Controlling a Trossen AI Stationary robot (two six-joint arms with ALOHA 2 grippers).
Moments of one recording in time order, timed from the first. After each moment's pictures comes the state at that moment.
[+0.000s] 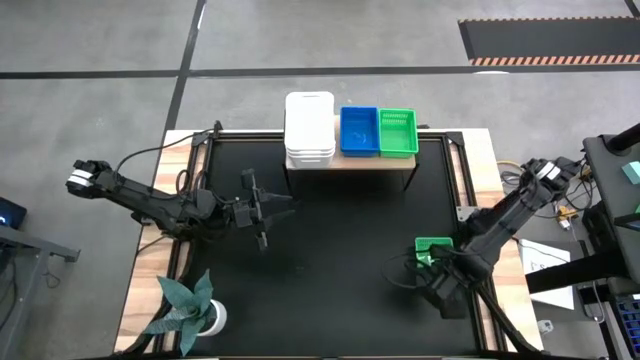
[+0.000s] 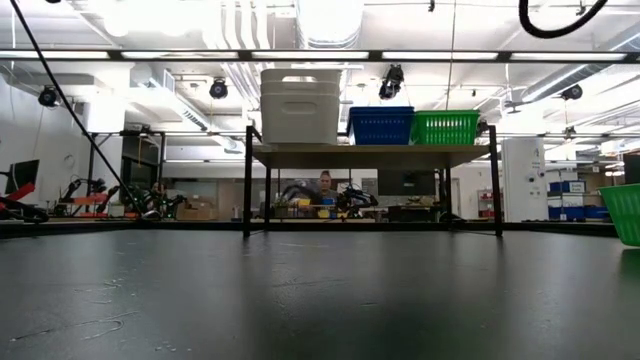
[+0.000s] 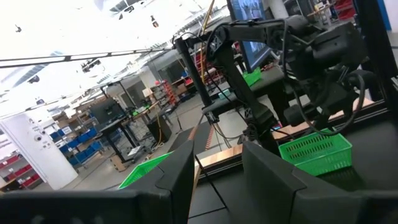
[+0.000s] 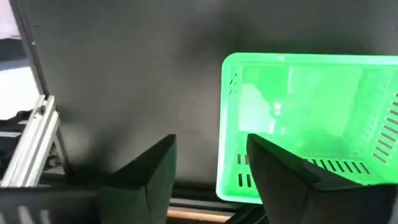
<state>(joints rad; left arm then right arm) -0.27 1.00 0.64 0.54 -0.42 0.53 0.77 1.39 1.00 -1.07 -0.18 0.77</state>
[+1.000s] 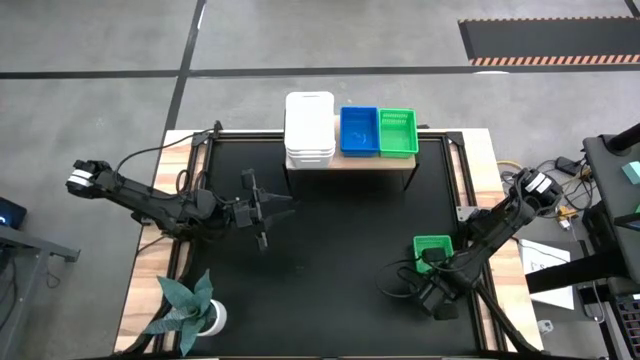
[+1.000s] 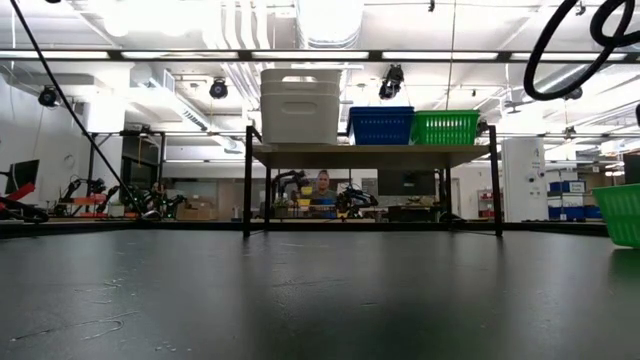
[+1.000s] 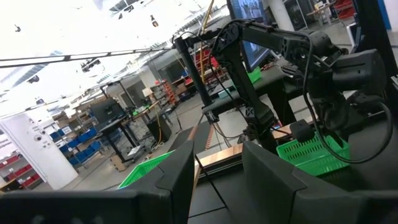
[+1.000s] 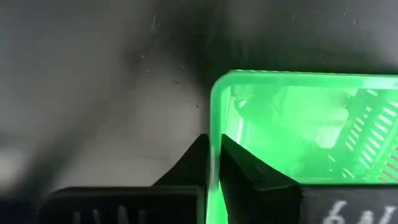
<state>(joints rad) -0.27 1.00 0.64 0.53 -0.42 0.53 0.78 1.55 0.93 -0.98 -0.13 0.71</state>
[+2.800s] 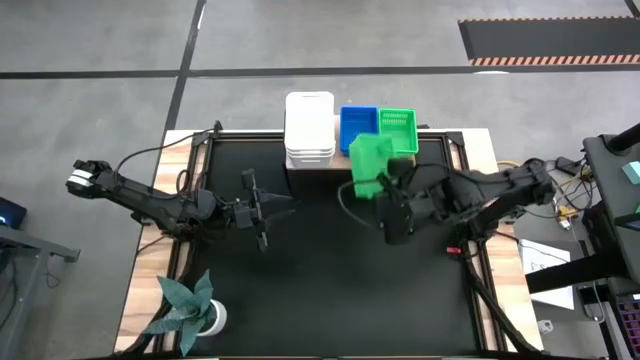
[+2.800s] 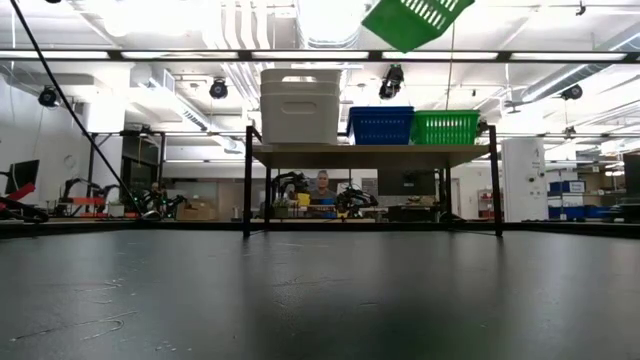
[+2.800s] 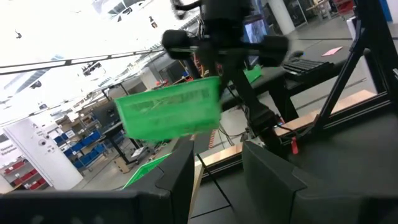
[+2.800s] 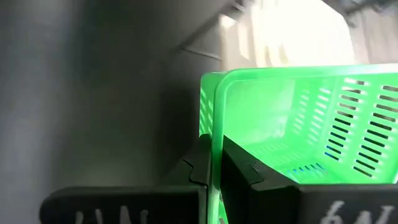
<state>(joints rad) -0.27 1.00 0.64 0.53 -0.42 0.57 0.31 1.55 1.80 -1.33 0.61 -0.02</state>
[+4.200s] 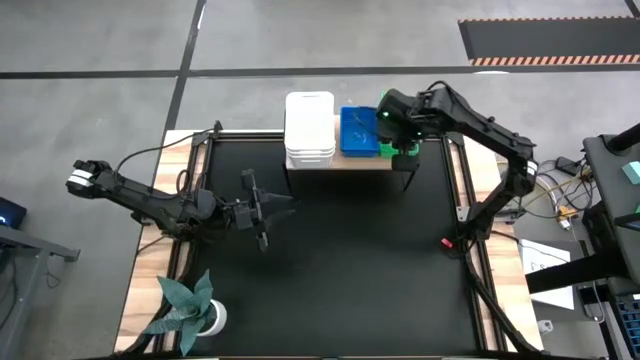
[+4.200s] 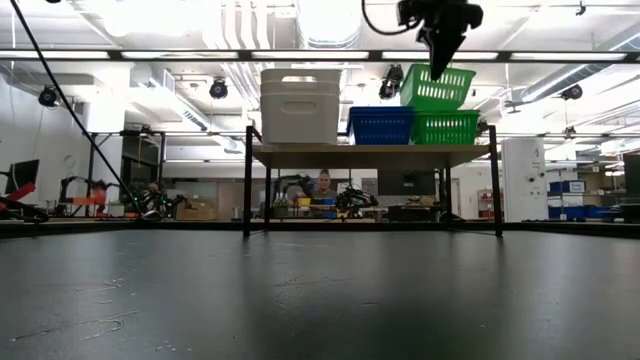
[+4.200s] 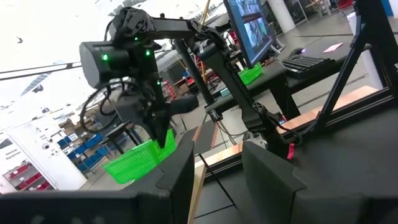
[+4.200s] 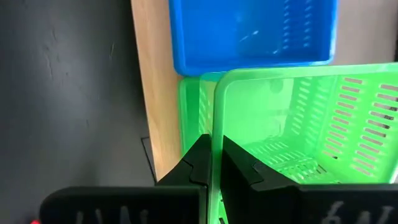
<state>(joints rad) -0.27 1.00 0.64 0.53 -0.42 0.59 -0.43 1.63 1.90 -1.52 0.23 -0.42</state>
